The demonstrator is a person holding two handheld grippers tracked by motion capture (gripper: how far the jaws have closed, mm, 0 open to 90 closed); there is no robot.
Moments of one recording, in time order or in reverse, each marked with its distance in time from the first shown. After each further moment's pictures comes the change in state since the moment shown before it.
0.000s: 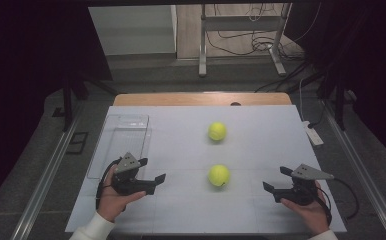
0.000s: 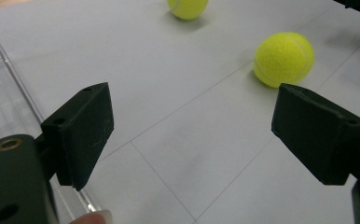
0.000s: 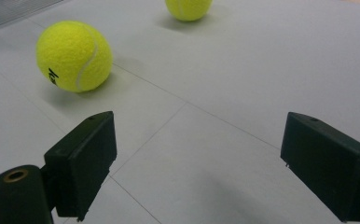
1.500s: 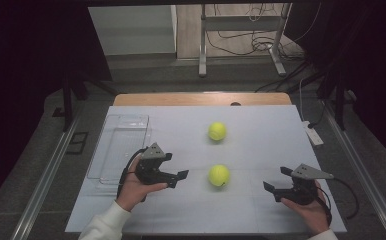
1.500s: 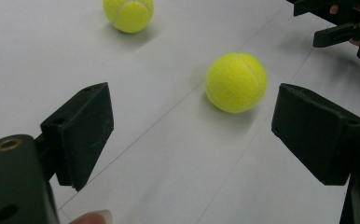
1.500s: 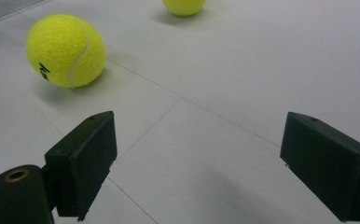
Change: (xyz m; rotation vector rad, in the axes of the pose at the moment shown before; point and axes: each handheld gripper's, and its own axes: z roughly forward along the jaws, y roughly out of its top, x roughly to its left) left arm -0.023 0.041 0.042 0.059 -0.155 0.042; right arm -0.003 -0.002 0.002 0.014 -0.007 0.003
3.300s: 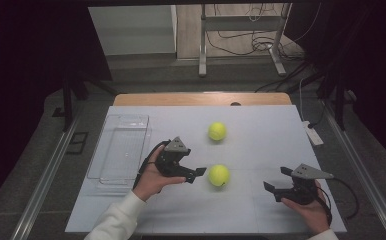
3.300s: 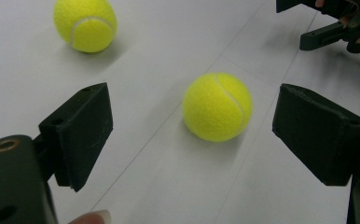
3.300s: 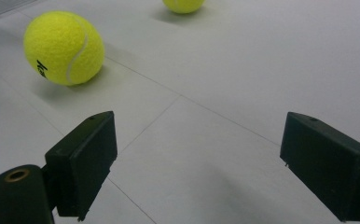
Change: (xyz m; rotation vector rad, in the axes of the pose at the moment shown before) left arm -0.014 0.035 0.039 0.060 -0.059 0.087; right arm -0.002 -0.001 0.001 -0.001 0.004 0.002
